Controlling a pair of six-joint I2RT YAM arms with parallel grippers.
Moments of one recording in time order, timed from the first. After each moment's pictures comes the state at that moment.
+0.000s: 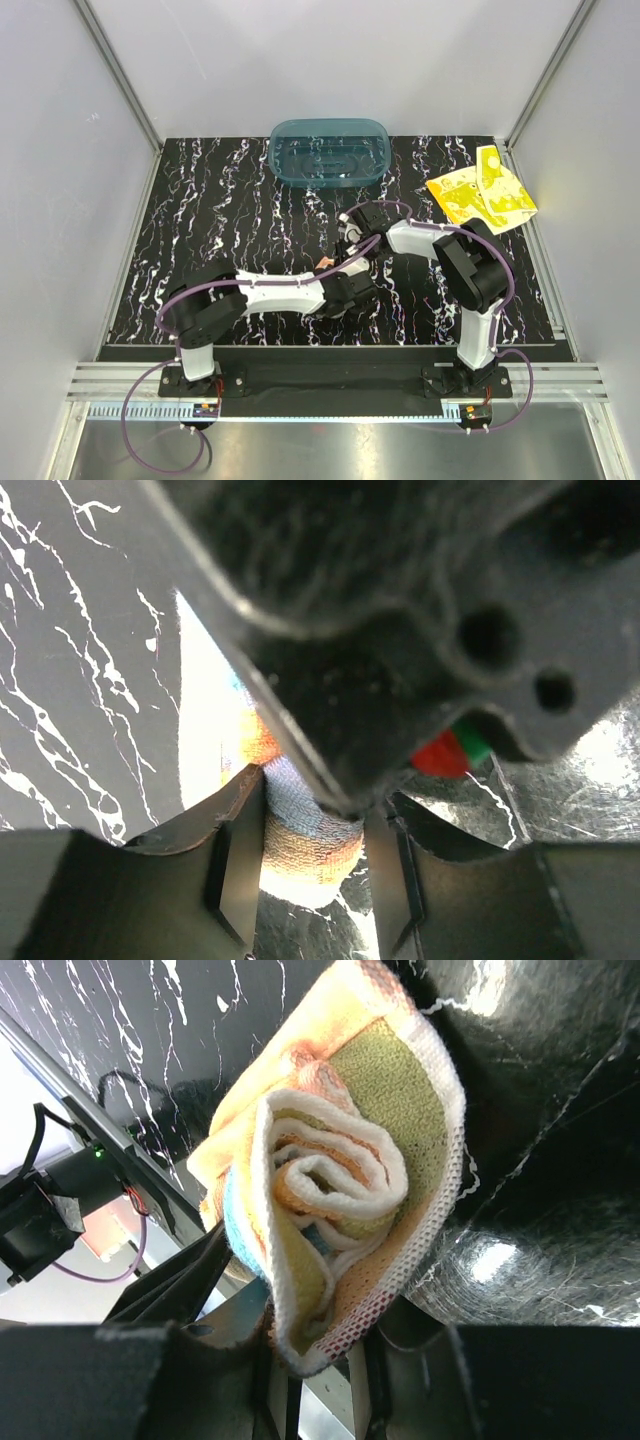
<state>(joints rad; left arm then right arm) -1.17 1.84 1.12 -0.61 -0.57 -0.51 0.59 1.93 1.12 -0.36 -0.67 0.55</state>
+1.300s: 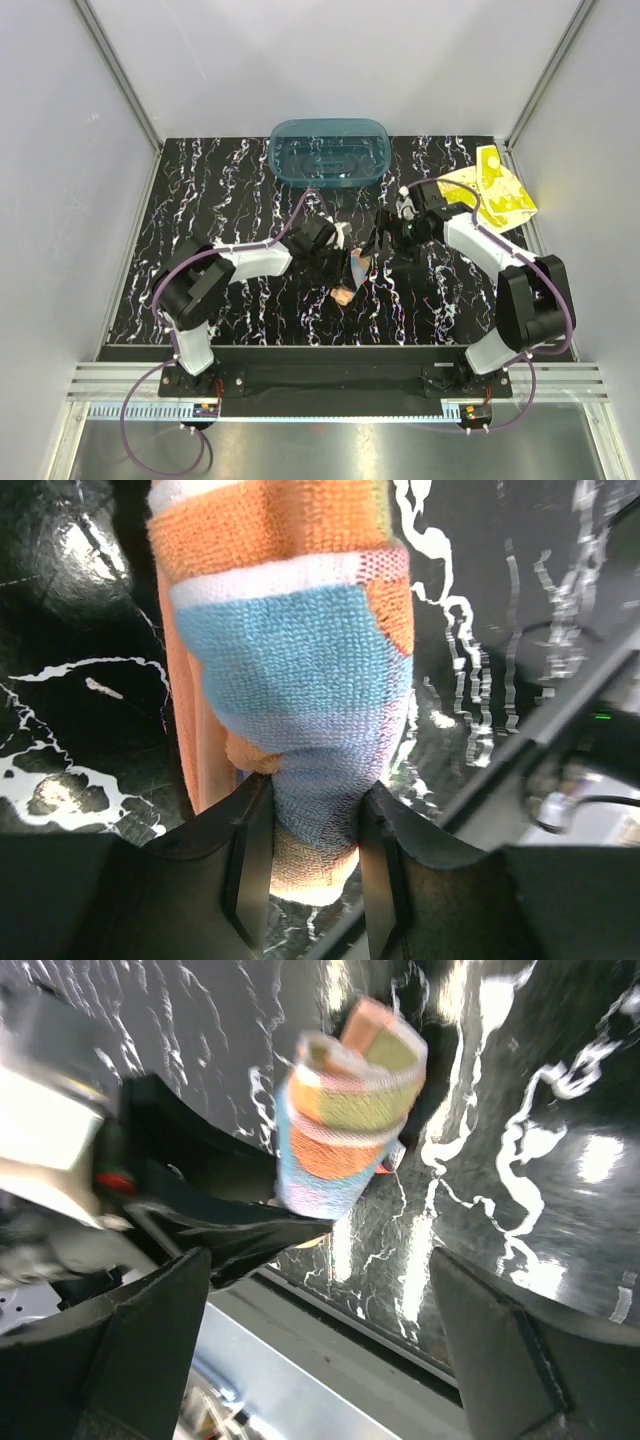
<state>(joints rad) -0.79 1.81 1.03 -0.16 0.39 -0.60 0.31 1.56 1.10 -0.64 -0.51 0.51</state>
